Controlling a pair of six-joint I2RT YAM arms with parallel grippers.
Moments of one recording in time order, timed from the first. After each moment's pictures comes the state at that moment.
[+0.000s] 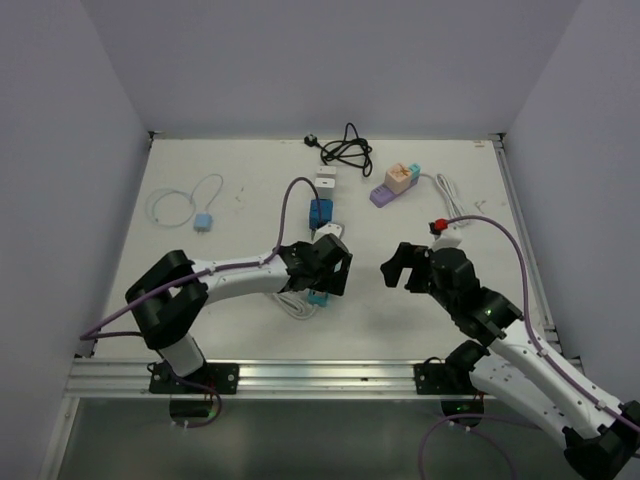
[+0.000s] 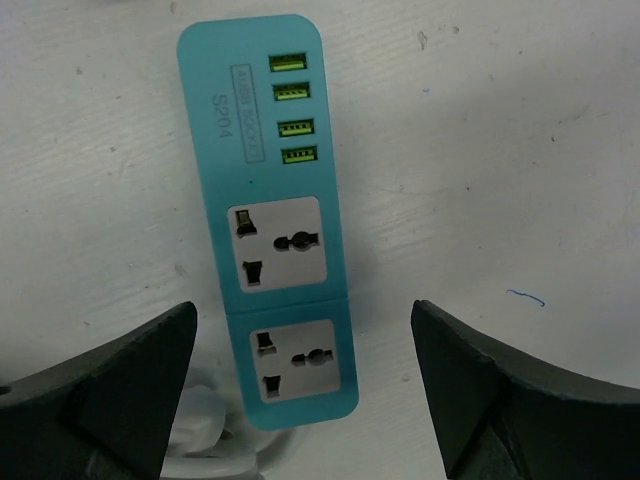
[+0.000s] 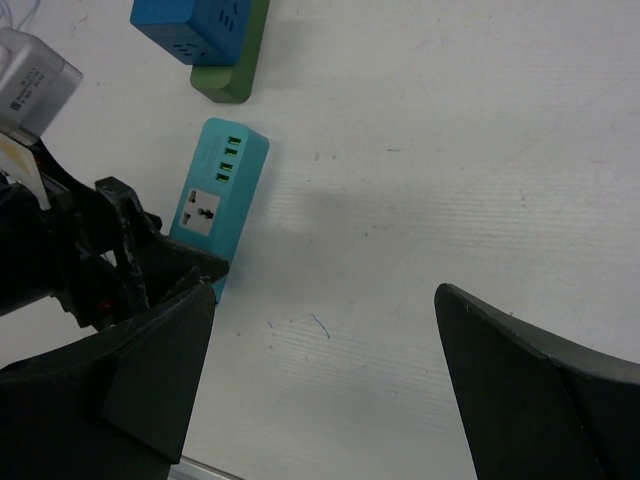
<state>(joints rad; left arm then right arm) -0.95 1.64 1.01 -0.36 -0.28 -0.62 0.64 0.67 0.58 -0.45 0.24 0.60</state>
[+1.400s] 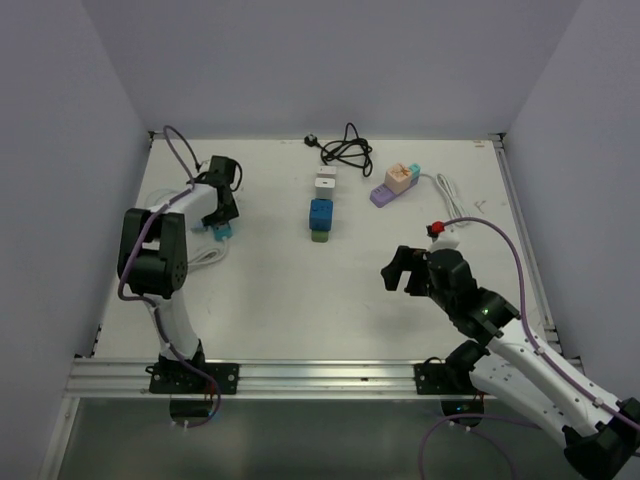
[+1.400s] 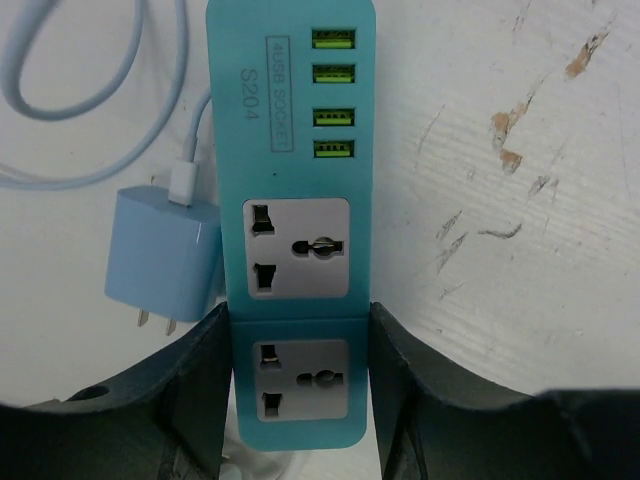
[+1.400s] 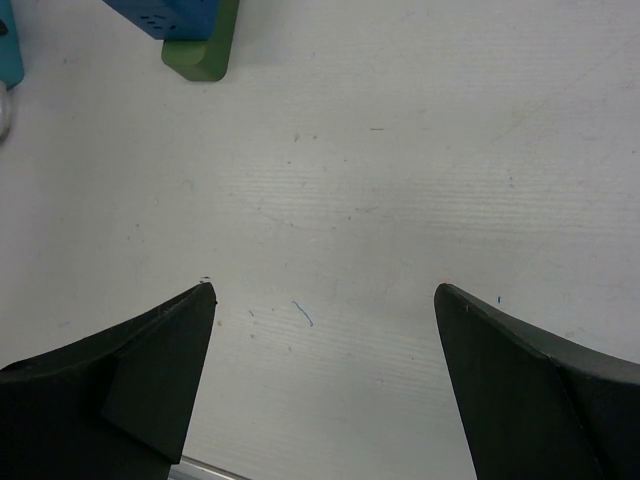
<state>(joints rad) -0.14 1.90 1.27 -0.47 -0.40 -0.46 0.64 0.67 0.56 -0.48 0.24 0.60</state>
